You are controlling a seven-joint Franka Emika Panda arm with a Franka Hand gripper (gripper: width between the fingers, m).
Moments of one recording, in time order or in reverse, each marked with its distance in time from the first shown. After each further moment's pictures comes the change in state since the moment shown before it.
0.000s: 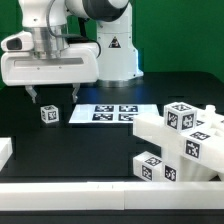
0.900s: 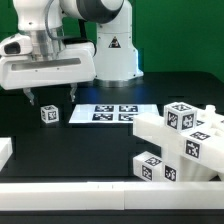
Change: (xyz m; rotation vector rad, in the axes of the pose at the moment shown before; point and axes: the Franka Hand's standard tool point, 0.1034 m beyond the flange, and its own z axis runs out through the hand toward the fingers) arm -0.010 0.005 0.006 0.022 -0.036 -0.122
